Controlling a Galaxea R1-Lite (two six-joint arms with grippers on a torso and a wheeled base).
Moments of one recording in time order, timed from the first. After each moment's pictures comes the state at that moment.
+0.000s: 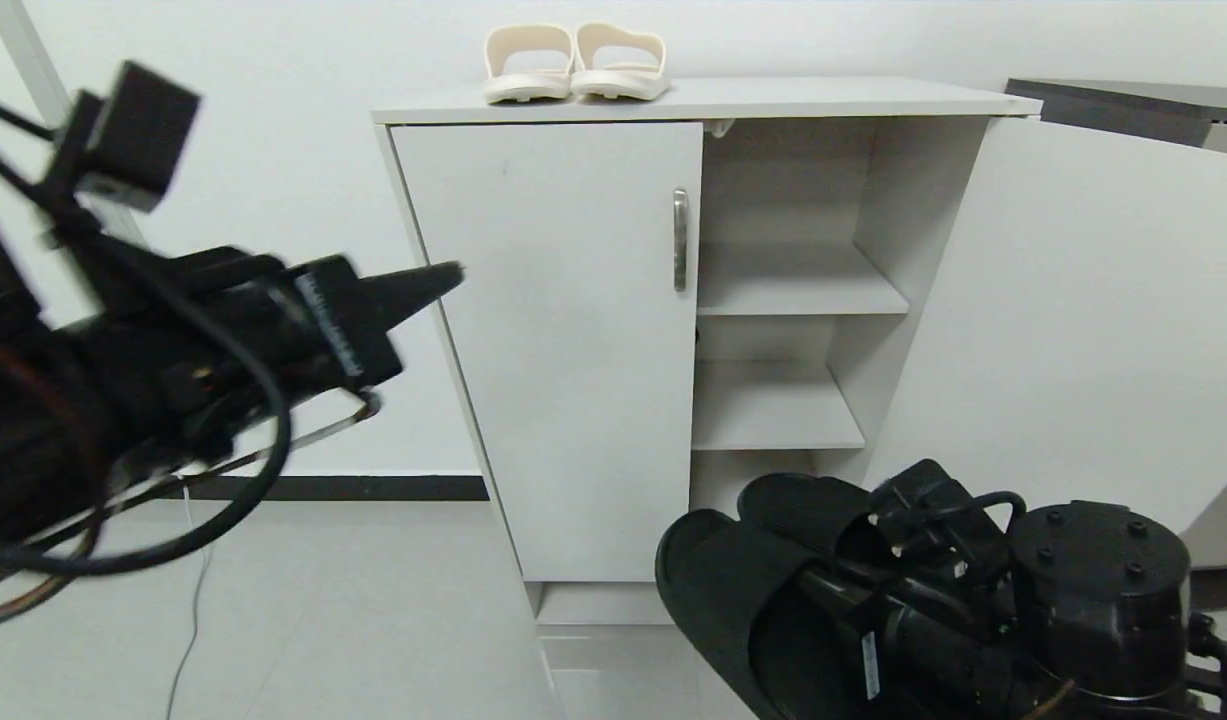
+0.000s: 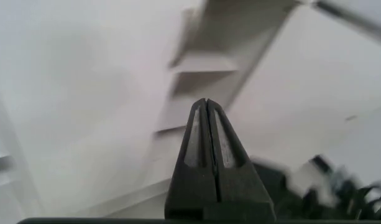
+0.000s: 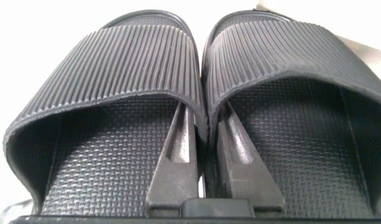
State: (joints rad) left arm -0.54 1.24 -0.79 -0.51 0.03 -0.23; right arm 0.86 1.63 -0.44 -0.86 -0.29 0.13
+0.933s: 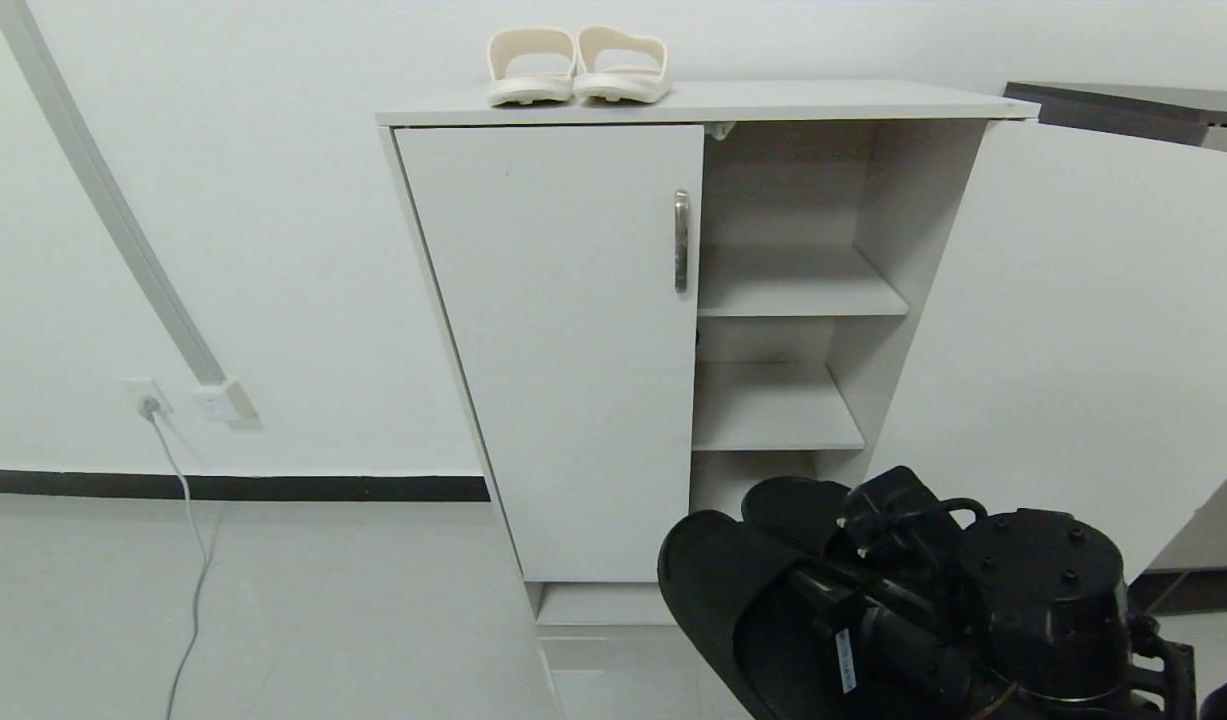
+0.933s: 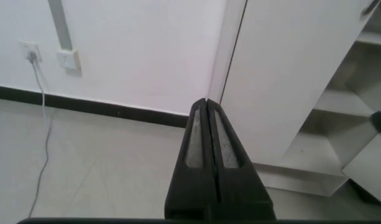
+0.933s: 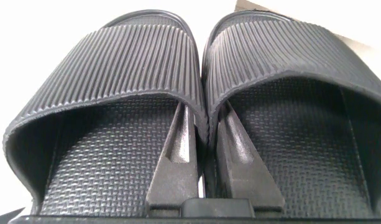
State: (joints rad) left arm -0.11 0.12 -0.08 -0.05 0.22 -0.08; right arm 0.89 1.69 -0.46 -0.86 -0.36 0.14
